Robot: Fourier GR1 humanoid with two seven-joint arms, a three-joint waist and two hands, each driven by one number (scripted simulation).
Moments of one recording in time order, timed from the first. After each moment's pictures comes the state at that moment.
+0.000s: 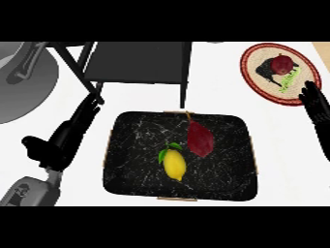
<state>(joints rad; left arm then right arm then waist) -0.16 0.39 -0.31 -1.39 0.37 0.08 -0.11 -0.12 -0.46 -0.01 -1.40 -0.17 0.02 -0.18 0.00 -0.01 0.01</state>
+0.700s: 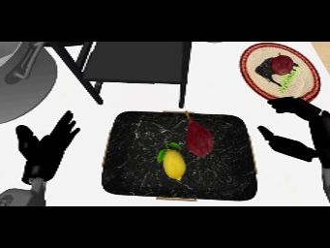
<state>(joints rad) -0.08 0.40 -0.20 -1.31 0.42 0.18 0.12 -0.12 -0.46 0.11 -1.62 0.09 -0.16 0.09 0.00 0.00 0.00</state>
